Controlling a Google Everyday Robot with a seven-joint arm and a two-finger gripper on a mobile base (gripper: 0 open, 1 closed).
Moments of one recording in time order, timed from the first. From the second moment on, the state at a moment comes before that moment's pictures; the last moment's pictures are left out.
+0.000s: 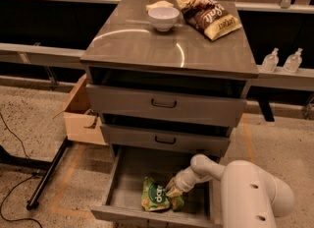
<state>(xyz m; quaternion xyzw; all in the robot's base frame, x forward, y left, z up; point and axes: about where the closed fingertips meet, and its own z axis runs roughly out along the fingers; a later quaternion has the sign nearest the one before) 0.577 -0.069 0.168 -0.66 0.68 0.25 0.19</state>
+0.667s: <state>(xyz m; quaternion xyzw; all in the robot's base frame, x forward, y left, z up) 0.596 -0.084 0.245 -0.67 0.65 0.25 0.27</state>
